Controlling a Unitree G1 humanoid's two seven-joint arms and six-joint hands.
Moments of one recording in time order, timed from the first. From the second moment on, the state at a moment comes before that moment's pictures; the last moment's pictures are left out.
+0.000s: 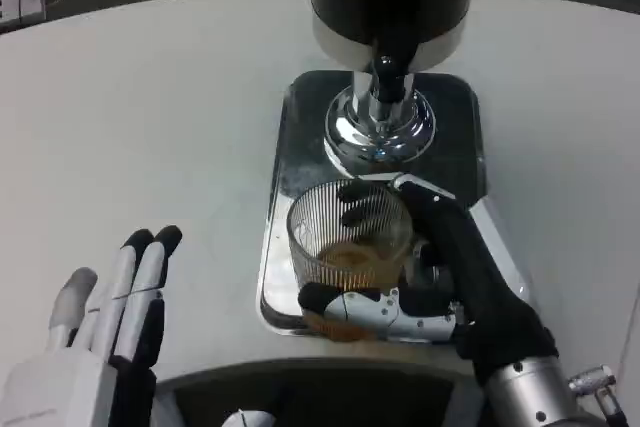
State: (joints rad) left arm 0.49 0.14 -0.01 -0.62 0.90 -0.21 0.30; right arm -0.23 -0.08 0.19 -0.15 -0.37 -0.15 -0.07
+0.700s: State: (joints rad) left arm 0.57 0.12 -0.02 -0.76 1.03 -0.20 0.28; right arm 0.02 -0.22 0.08 -0.61 -0.24 -0.14 0.13
